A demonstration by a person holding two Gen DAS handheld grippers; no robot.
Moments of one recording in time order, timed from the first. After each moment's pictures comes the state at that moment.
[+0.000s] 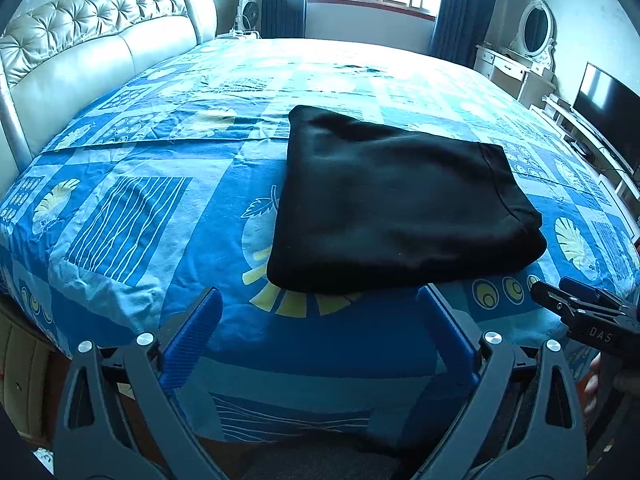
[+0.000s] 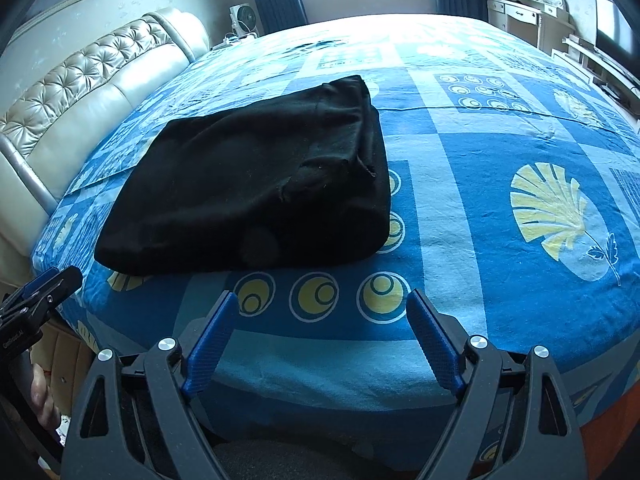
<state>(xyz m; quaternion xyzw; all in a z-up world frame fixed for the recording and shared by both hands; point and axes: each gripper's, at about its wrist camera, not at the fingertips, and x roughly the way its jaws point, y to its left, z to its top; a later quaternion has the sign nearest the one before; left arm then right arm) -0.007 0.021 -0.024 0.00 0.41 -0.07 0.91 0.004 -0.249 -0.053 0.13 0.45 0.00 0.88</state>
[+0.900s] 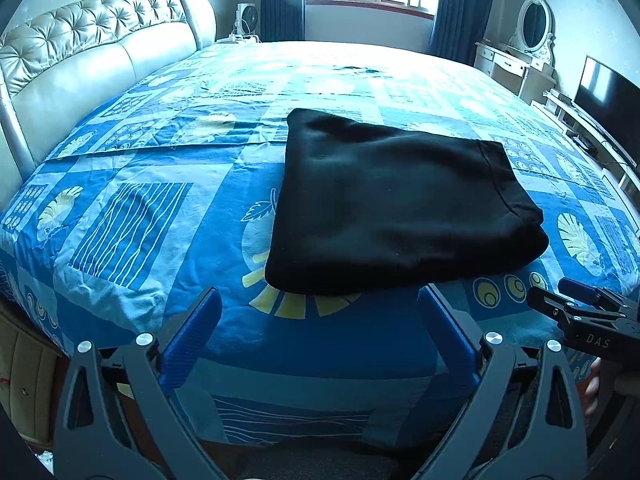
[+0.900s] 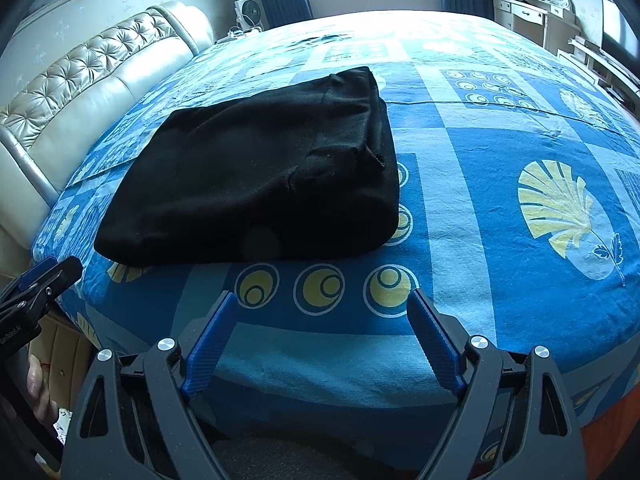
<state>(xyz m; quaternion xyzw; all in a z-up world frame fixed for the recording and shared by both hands) -0.009 0.015 -0.023 0.01 0.40 -0.06 0.91 0.005 -0.243 -0.056 0.13 0.46 0.01 0.88</state>
